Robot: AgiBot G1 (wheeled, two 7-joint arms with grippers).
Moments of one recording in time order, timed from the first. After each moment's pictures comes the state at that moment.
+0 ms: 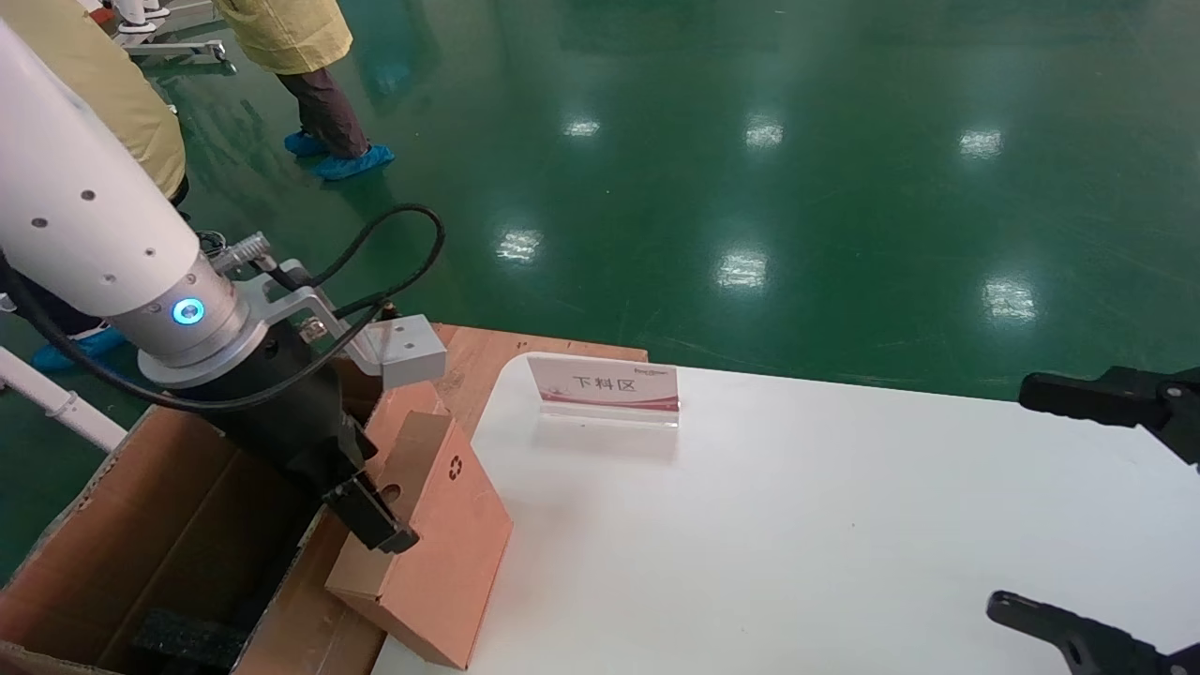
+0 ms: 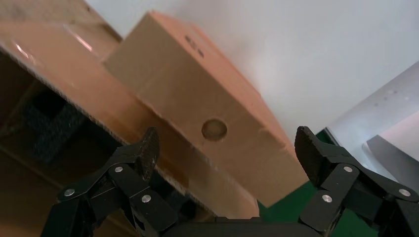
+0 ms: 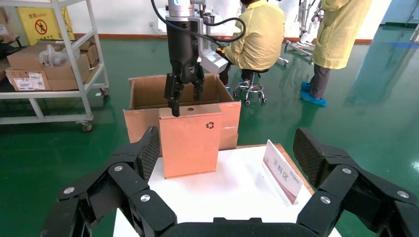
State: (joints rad) left arm -2.26 0.68 1.72 -1.36 1.41 1.58 -1.32; right arm 1.08 -0.61 -0.28 1.28 -0.73 -1.49 0.18
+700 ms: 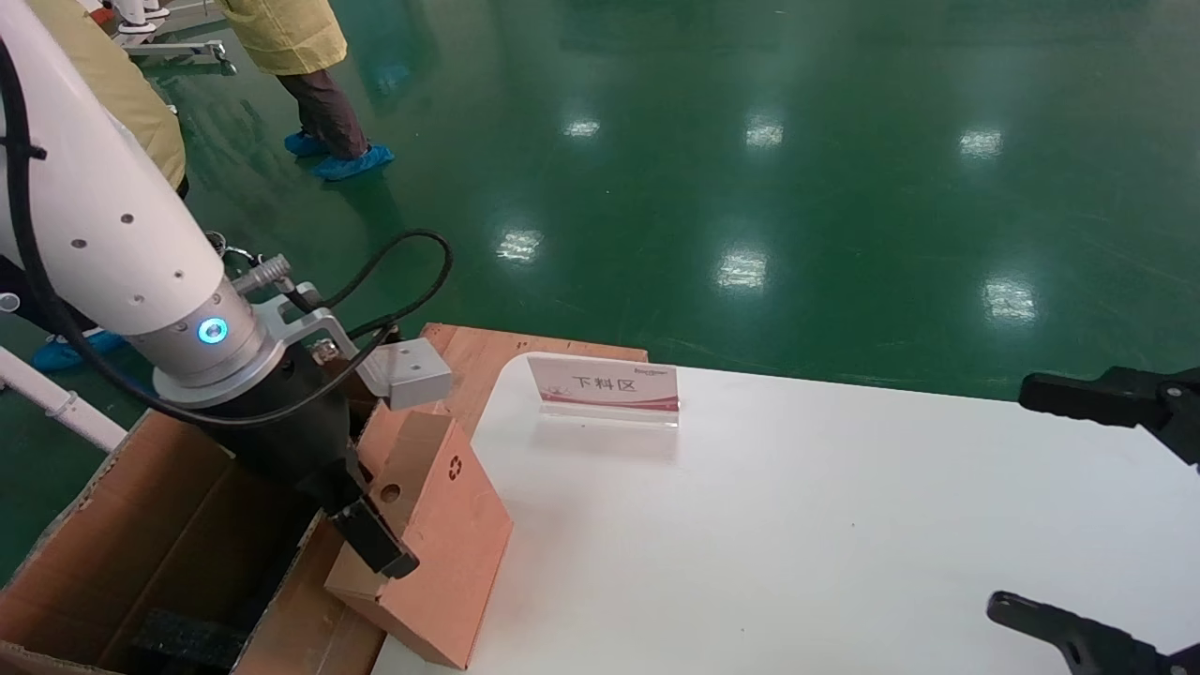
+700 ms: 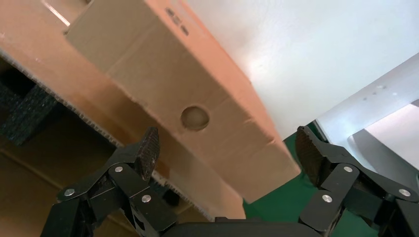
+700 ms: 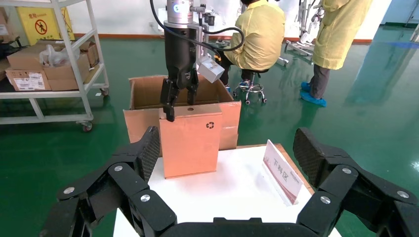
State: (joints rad) left arm -2.31 0.72 1.91 -1.36 1.34 1.50 -1.38; right arm 1.08 -0.61 -0.29 1.28 -0.73 -1.49 0.18
